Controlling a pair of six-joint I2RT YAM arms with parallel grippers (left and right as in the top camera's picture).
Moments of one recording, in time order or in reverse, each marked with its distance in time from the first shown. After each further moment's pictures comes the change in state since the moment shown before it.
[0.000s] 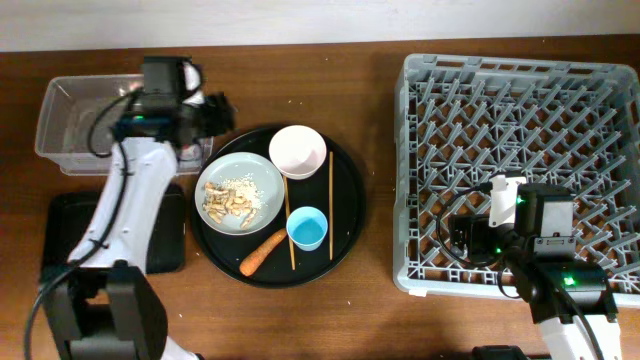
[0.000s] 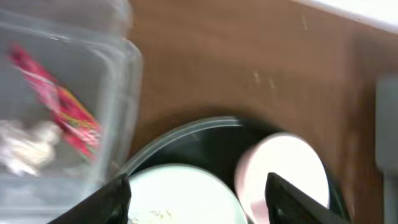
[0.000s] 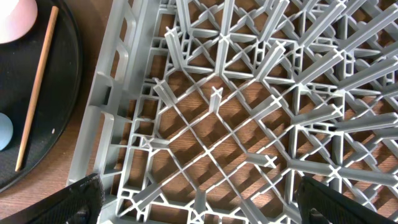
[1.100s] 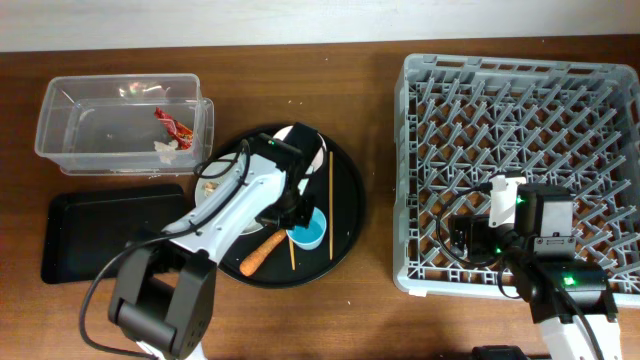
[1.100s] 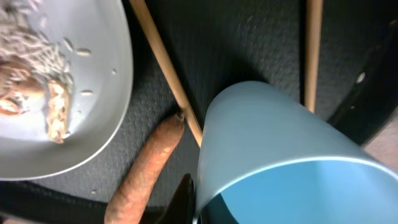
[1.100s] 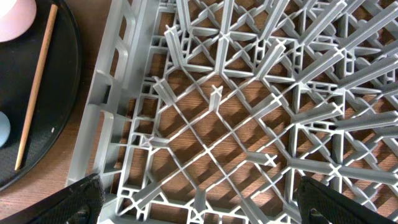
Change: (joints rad) left arm -0.463 0.120 -0.056 -0.518 -0.072 0.026; right arm 0.000 0.001 0.000 -0.003 0.001 0.000
